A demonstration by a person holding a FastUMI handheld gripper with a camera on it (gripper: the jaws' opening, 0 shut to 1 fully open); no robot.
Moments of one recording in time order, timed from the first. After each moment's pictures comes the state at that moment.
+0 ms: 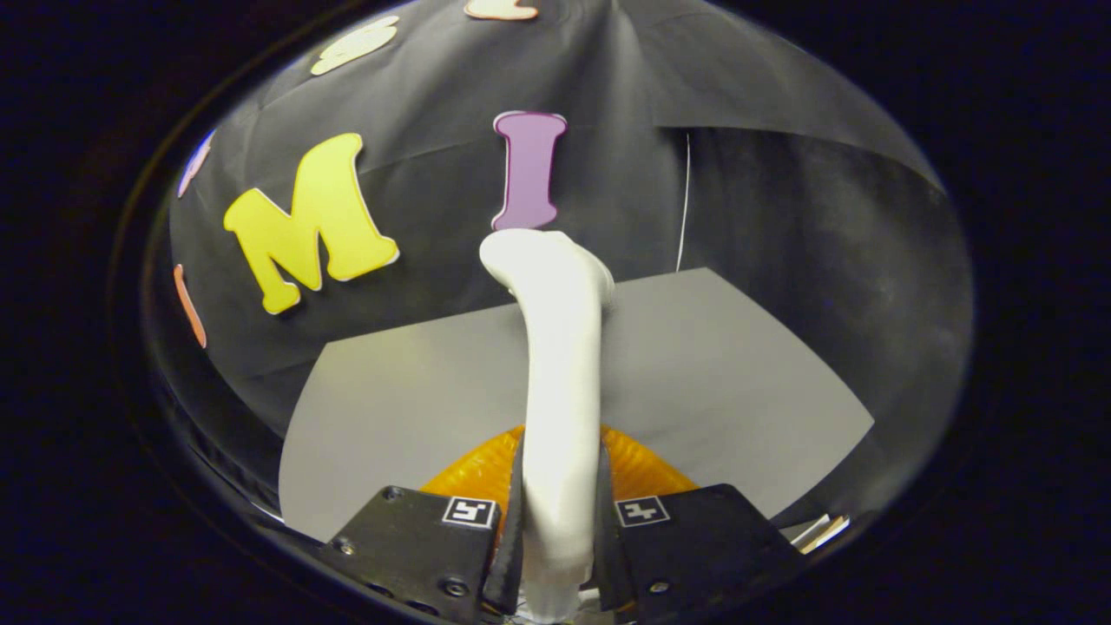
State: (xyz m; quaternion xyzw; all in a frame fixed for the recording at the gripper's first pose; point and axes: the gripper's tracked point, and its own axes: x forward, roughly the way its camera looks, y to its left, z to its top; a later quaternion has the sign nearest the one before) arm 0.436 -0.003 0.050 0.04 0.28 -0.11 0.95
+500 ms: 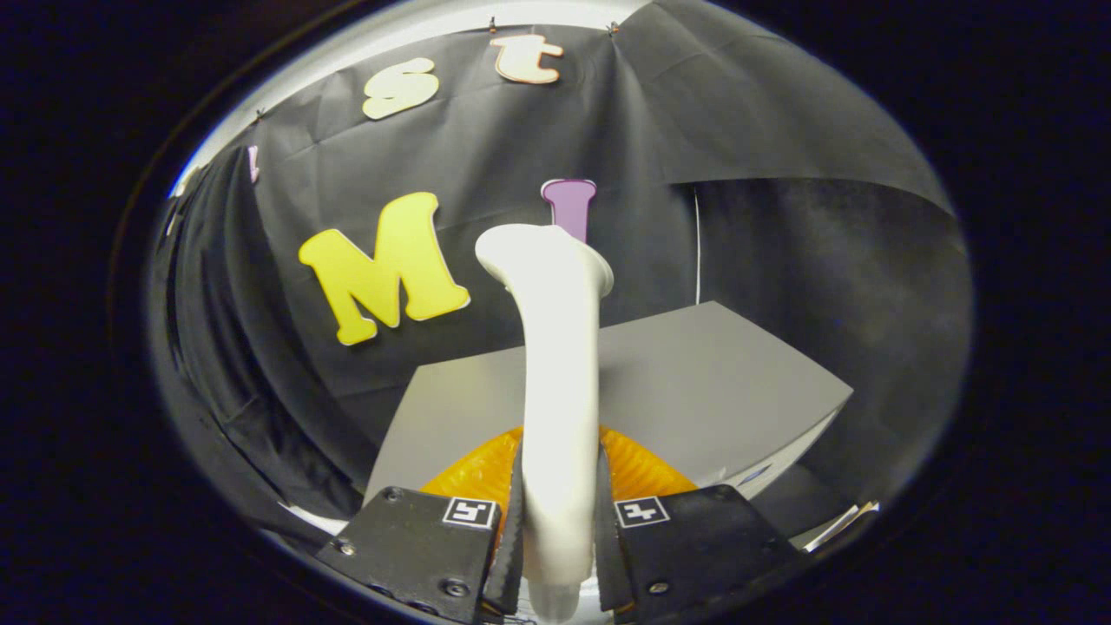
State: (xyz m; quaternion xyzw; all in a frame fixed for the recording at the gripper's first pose) arm 0.333 0.076 0.087 0.06 0.19 -0.07 0.98
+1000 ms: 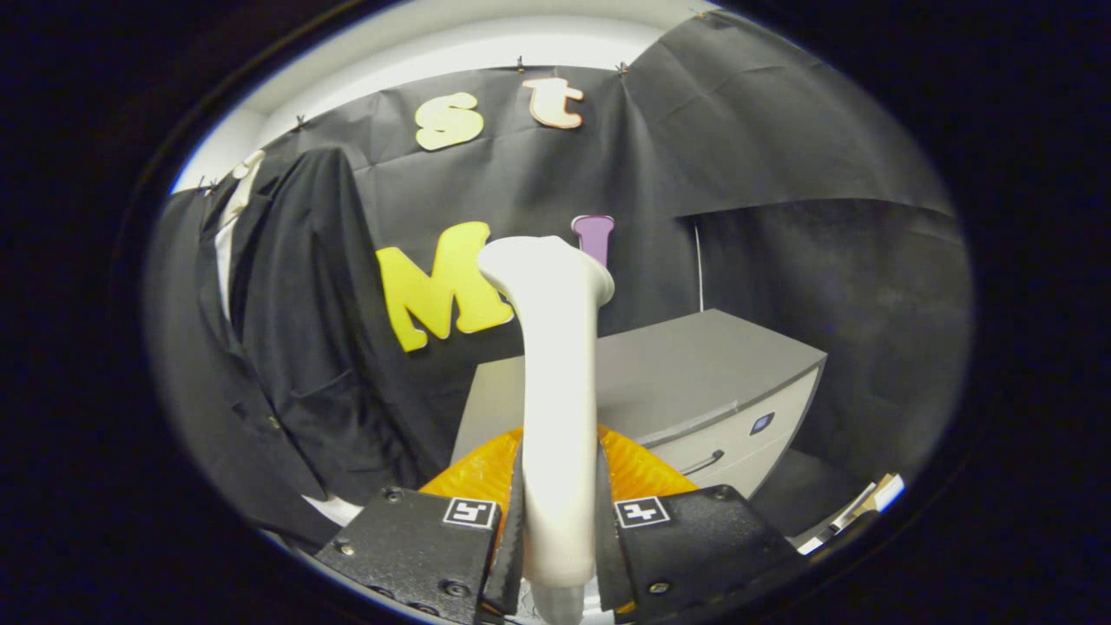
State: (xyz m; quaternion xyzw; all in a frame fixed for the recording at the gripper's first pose) arm 0.226 0.168 0.086 0.06 0.12 -0.05 0.99
